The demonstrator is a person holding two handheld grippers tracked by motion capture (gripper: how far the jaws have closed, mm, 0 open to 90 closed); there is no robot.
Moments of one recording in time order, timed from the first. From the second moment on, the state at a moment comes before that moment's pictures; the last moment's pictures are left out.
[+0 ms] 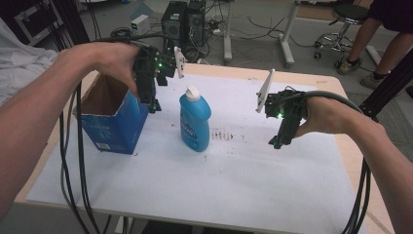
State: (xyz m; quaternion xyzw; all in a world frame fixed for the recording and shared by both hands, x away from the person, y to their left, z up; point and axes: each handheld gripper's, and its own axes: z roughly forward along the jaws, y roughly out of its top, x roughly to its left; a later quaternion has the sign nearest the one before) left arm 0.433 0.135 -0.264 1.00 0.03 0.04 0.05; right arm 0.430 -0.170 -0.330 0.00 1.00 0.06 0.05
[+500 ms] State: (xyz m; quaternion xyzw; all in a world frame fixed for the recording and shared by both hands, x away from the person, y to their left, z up) left arm 0.425 0.132 -0.257 1.00 0.04 0.05 0.05; right arm 0.426 -0.172 -0.328 0.00 1.00 0.06 0.05
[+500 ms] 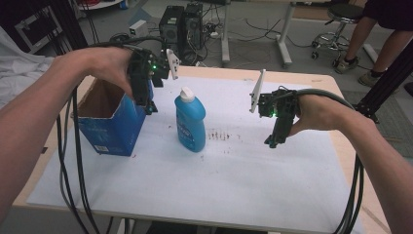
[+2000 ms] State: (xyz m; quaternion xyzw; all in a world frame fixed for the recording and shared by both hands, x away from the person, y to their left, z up) left arm 0.455 0.097 -0.261 0.99 -0.11 0.04 0.06; right arm 0.416 -0.159 -0.330 -0.02 1.00 0.05 0.05
